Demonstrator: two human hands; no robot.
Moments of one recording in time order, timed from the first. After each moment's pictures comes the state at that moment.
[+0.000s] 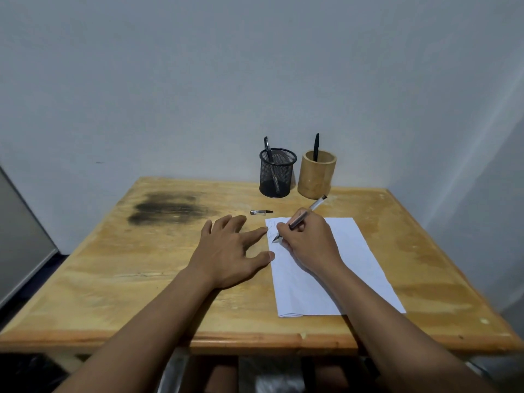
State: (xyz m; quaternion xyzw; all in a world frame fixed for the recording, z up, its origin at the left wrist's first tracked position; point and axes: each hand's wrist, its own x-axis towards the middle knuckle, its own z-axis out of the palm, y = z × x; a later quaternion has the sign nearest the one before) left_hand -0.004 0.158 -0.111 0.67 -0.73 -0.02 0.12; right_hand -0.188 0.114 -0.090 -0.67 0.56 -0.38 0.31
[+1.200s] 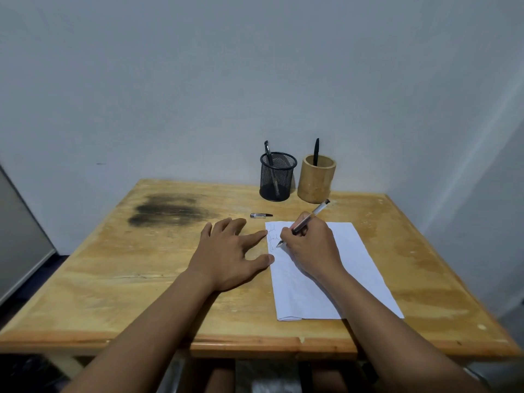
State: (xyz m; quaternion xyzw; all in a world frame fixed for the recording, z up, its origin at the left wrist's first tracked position) left_hand -0.004 0.159 -0.111 0.67 -0.73 -0.03 0.13; right_hand -0.190 0.121 -0.084 -0.67 0.58 -0.37 0.28
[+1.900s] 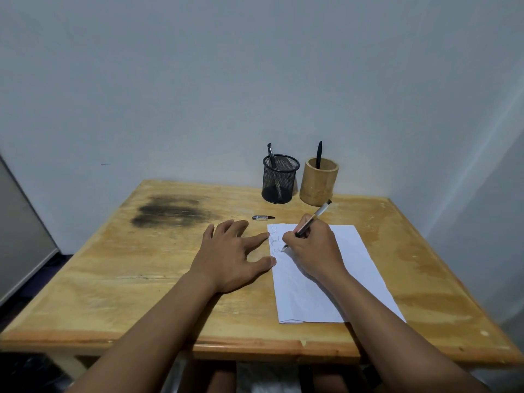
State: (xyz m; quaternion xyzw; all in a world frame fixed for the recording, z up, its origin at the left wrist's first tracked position) left_hand -0.003 0.159 -0.110 0.67 -0.73 -0.02 0.12; right_hand -0.189 0.118 -0.086 -0.67 0.58 -0.37 0.29
